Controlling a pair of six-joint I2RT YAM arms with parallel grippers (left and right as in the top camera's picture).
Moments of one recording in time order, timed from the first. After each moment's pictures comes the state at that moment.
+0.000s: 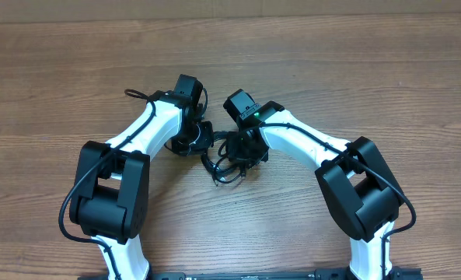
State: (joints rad) left arm -0.29 1.96 1.29 -0.83 0.23 -0.38; right arm 0.63 2.06 1.41 -0.77 -0.24 0.69
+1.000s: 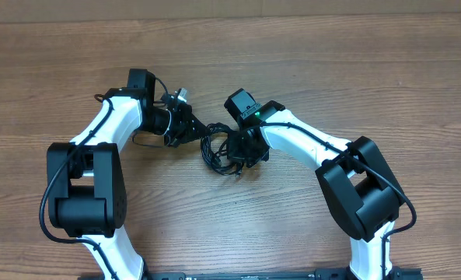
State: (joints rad) left arm -0.04 1.97 1.29 -0.80 0.97 -0.30; right arm 0.63 2.06 1.41 -0.77 -0.23 0.70
